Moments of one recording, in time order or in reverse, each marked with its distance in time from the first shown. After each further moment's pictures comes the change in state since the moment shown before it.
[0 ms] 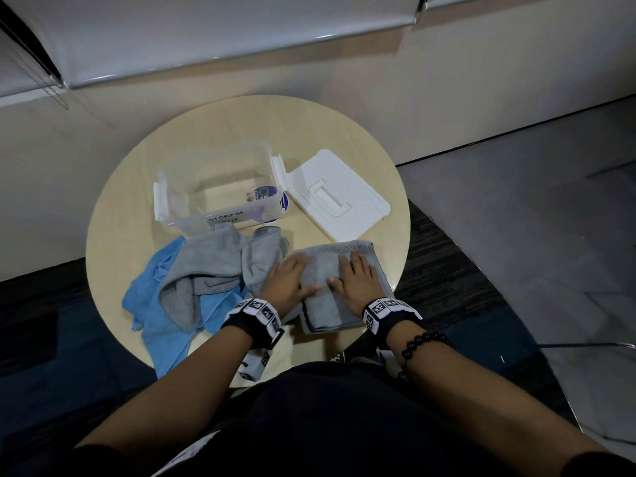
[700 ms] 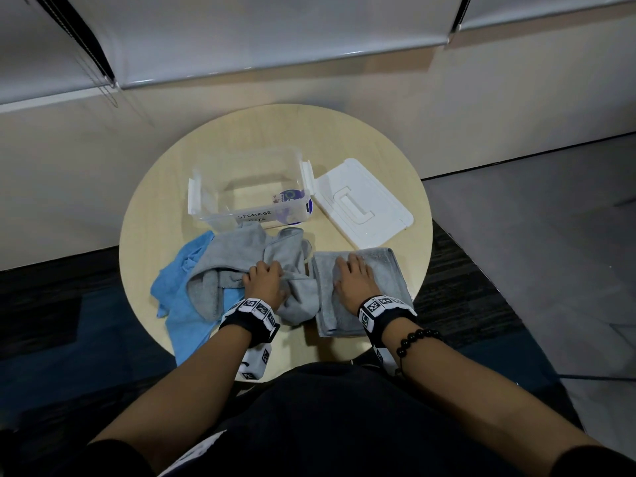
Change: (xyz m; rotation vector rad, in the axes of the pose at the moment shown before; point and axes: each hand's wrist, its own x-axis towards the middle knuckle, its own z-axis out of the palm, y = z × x) left_hand -0.028 -0.054 -0.017 0.223 0.049 -0.446; right_hand 0.015 -0.046 0.003 -0.087 -0.019 -0.100
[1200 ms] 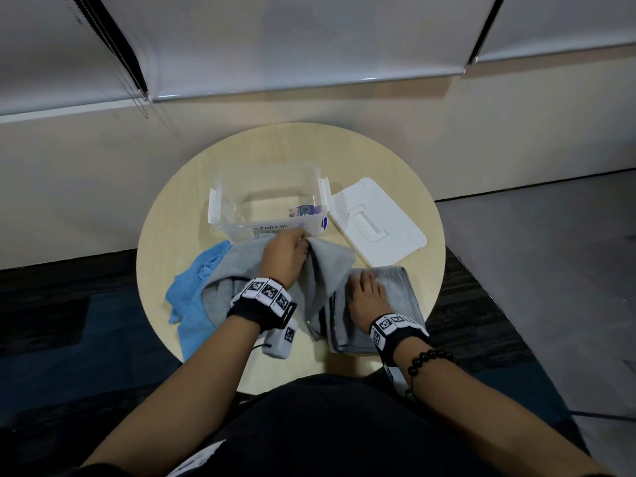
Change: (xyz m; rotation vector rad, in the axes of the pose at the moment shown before) left_hand -0.004 0.027 -0.104 -0.653 0.343 0.145; right_hand 0.002 -0.002 -0.001 -0.078 -0.073 0.020
